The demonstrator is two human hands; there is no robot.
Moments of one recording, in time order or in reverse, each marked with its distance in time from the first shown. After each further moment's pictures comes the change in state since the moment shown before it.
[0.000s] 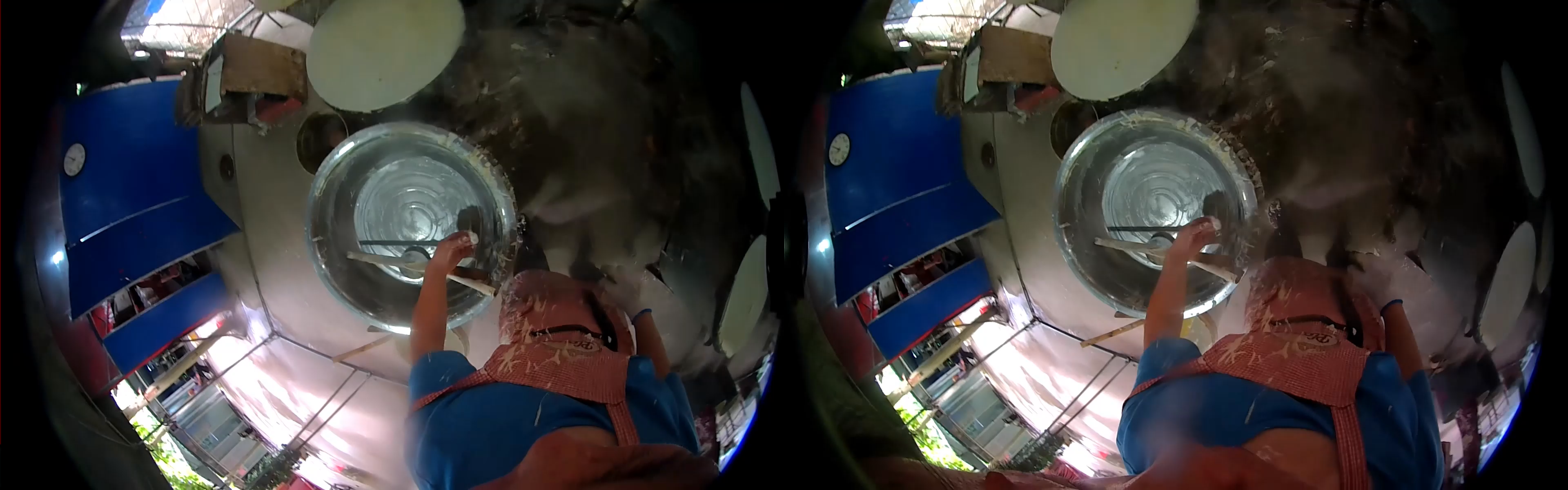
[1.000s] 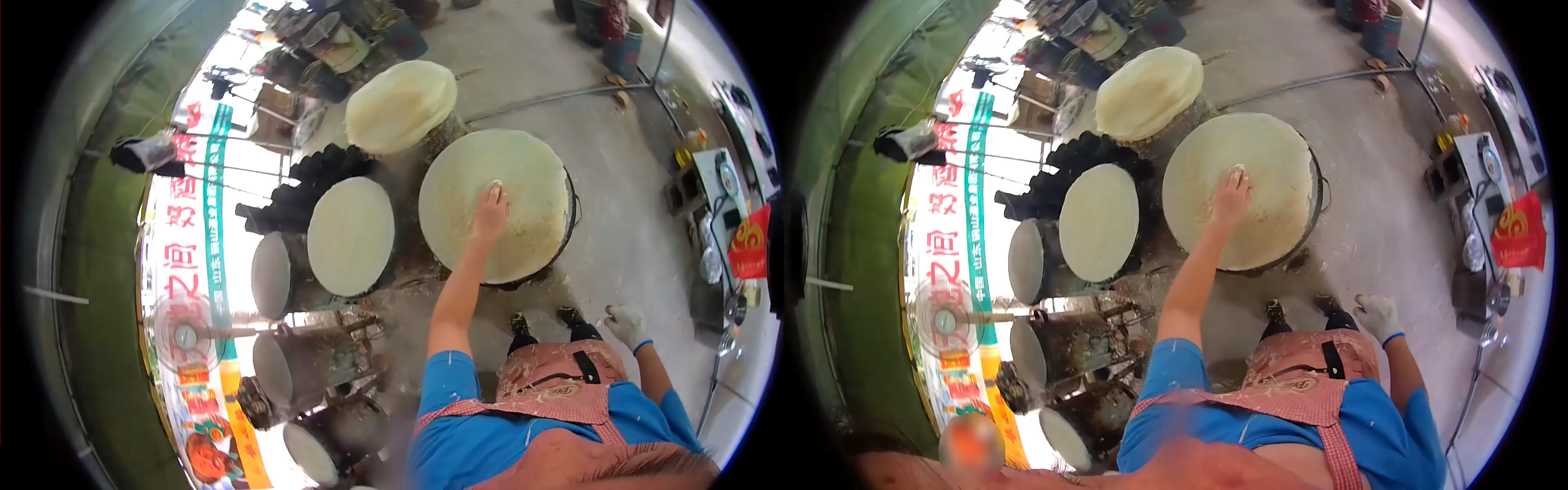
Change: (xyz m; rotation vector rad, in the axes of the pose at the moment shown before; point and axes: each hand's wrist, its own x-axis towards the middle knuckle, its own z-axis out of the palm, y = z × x) left_hand 0.169 -0.510 0.879 1.569 -2.005 1.517; right_hand -0.293 0.206 0.037 0.496 1.055 1.238
